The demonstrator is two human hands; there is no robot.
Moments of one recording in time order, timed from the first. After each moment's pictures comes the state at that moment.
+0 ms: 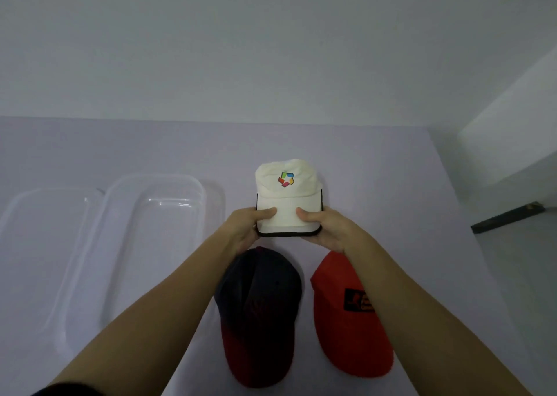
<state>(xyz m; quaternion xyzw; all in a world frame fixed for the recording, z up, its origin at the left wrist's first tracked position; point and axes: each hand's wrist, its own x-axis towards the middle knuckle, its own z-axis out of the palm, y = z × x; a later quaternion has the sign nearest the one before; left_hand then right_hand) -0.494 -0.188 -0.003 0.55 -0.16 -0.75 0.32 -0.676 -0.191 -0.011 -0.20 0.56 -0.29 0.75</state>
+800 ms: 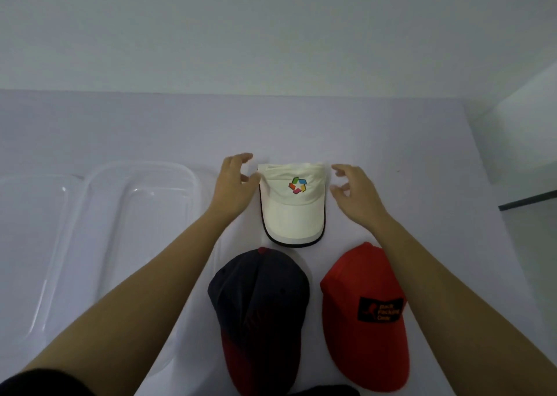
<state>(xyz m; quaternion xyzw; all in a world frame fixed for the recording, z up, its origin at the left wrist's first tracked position) -0.474 -0.241 -0.038 0.68 -0.54 -0.41 0.27 -0.711 -0.230 -0.036 -0.62 0.68 -0.17 0.34</state>
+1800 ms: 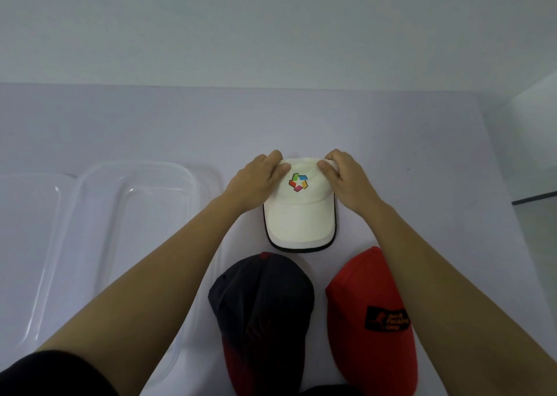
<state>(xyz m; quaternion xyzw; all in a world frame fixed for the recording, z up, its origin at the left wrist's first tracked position) -0.488 -0.274 -0.051 0.58 -0.73 -0.35 0.09 -0.690 -0.267 -0.052 -0.66 0.63 -0.18 0.36</state>
